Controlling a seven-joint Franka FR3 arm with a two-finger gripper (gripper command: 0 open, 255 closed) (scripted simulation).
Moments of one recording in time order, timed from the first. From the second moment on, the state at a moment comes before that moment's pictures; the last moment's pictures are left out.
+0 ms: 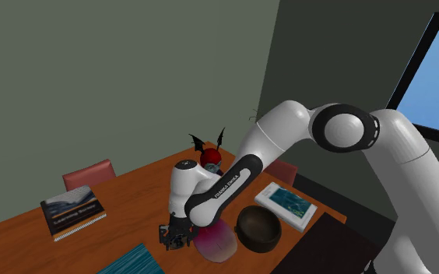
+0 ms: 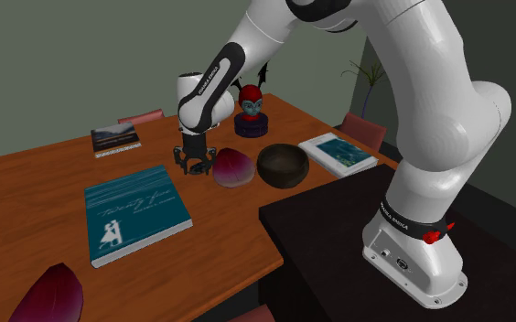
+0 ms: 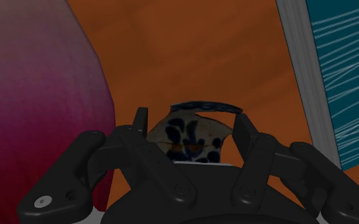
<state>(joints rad) 0.24 0.79 0.35 -1.81 -0.22 2.56 1.06</state>
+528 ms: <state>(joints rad) 0.22 0.74 0.37 -1.83 -0.20 2.52 1.05</state>
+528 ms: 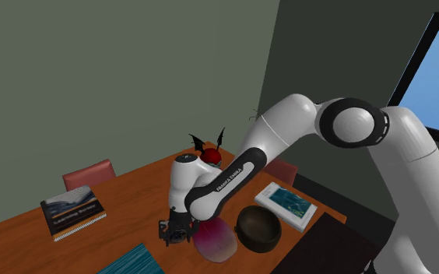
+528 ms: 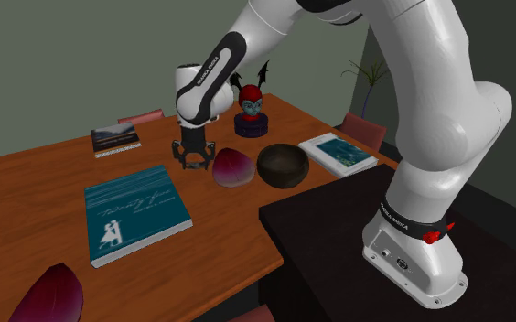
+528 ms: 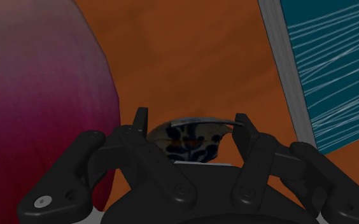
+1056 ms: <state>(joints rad) 0.20 0.65 0.40 -1.85 -0.18 2.46 1.04</state>
